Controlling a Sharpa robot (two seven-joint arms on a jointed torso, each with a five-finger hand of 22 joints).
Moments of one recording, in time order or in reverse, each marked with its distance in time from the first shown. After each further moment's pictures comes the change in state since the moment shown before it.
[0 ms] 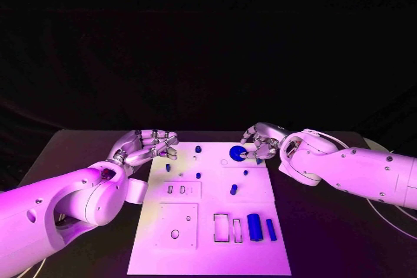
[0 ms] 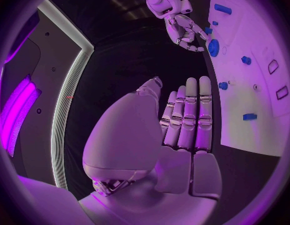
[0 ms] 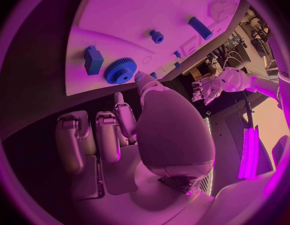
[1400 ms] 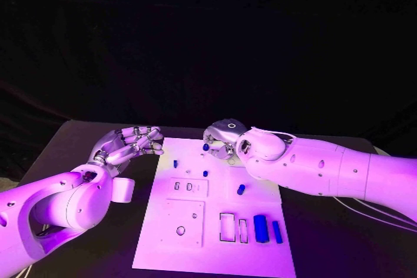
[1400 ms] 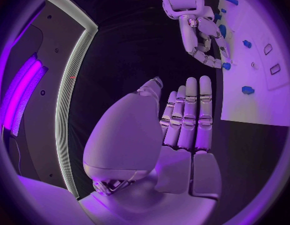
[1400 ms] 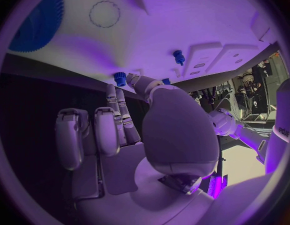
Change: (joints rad) left arm -0.001 -0.088 0.003 0.063 0.155 -0.029 0.089; left_hand 0.005 0.005 -0.003 -0.003 0.004 0.000 0.000 0.000 0.000 0.000 0.000 0.004 0.000 0.011 -0.004 -0.004 -0.005 0.000 0.011 0.004 -0.009 -0.008; right arm 0.007 0.286 -0.002 -0.148 -0.447 0.000 -0.010; right_hand -0.065 -0.033 0.390 -0.185 -0.112 0.128 0.001 -0.053 -0.108 -0.269 0.028 -1.261 -1.130 0.000 0.021 -0.136 -0.111 0.031 -0.011 0.021 -0.090 0.000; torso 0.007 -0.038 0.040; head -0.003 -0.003
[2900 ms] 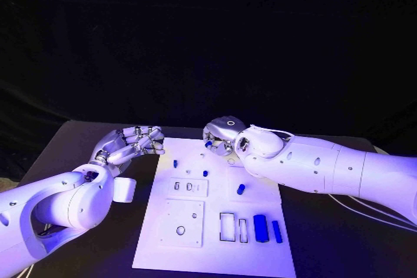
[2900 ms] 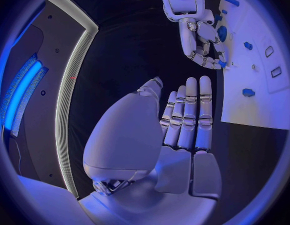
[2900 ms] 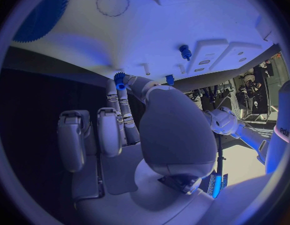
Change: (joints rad) left arm -0.001 0.004 0.000 0.002 0.001 -0.001 0.004; left_hand 0.000 0.000 0.000 0.000 0.000 0.000 0.000 0.000 0.000 0.000 0.000 0.004 0.000 0.000 0.000 0.001 -0.003 0.000 0.000 0.000 -0.007 -0.004; right arm 0.003 0.042 0.000 -0.059 0.011 -0.021 0.018; right_hand 0.052 0.045 -0.006 -0.020 0.044 0.101 -0.034 0.073 -0.006 0.123 -0.028 0.059 0.021 0.000 -0.033 0.013 0.053 0.000 0.009 -0.031 0.035 0.001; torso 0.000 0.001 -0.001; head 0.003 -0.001
